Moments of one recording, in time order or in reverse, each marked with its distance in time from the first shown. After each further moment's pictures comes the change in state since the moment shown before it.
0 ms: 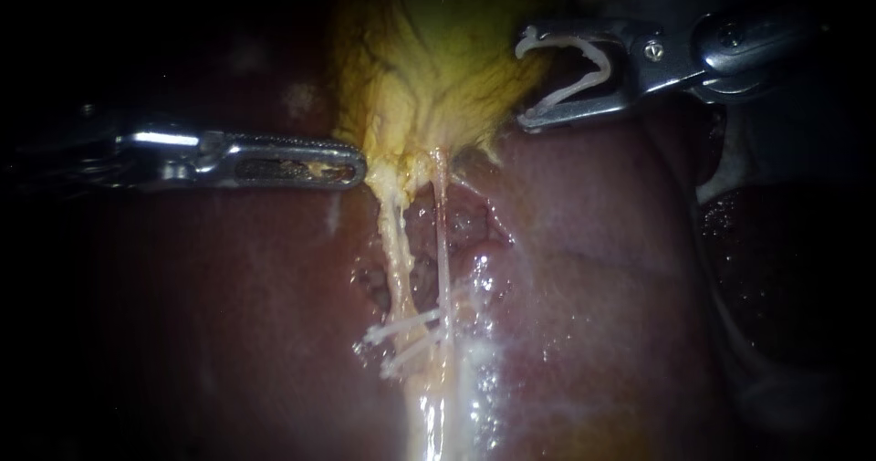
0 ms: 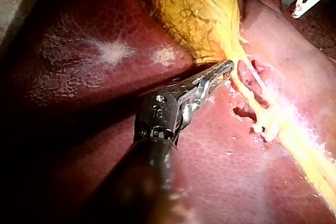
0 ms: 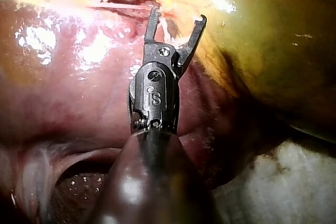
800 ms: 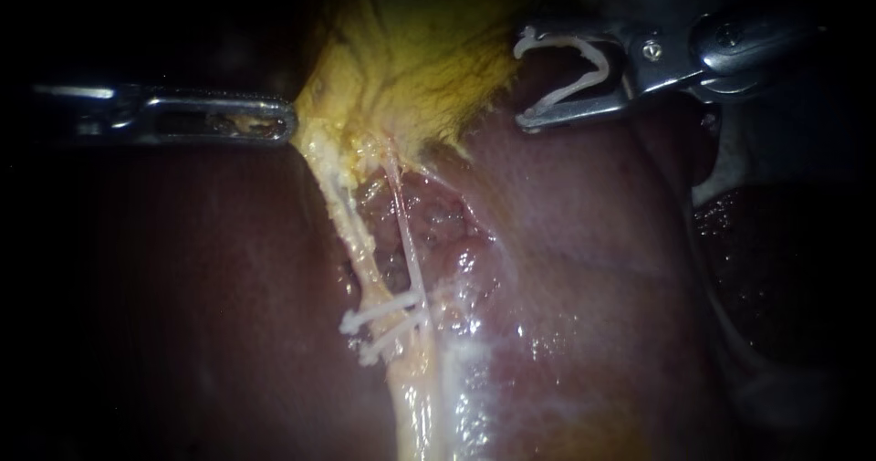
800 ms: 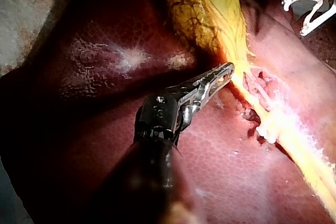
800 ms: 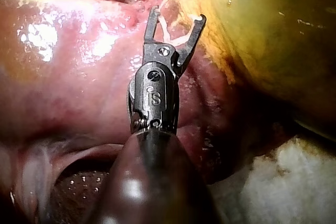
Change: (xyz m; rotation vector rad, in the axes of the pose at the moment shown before) right arm 0.000 0.000 0.001 0.102 0.035 -0.008; left arm -0.006 0.000 -0.008 -0.027 -0.029 -0.029
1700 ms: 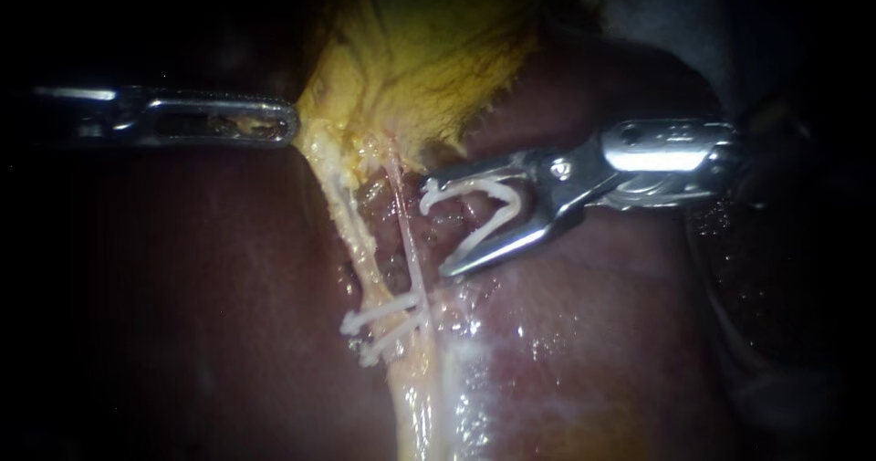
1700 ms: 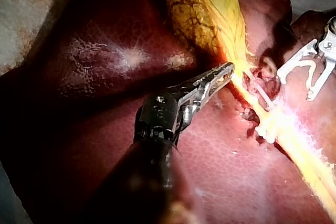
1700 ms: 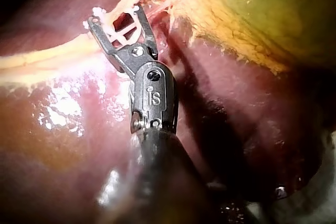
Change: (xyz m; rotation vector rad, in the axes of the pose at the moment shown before) right arm -0.003 -0.008 0.010 0.333 0.054 0.360; left arm 0.000 0.000 0.000 -0.002 -0.002 0.004
